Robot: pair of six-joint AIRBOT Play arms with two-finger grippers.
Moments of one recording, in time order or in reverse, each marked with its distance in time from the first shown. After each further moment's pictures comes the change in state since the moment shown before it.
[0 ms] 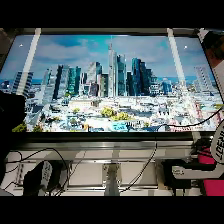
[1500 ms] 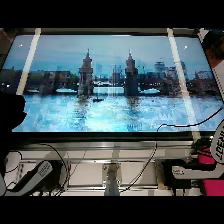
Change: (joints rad) left arm 0.000 -0.347 -0.001 0.280 0.356 0.000; right arm 0.000 0.000 0.000 0.000 0.000 0.000
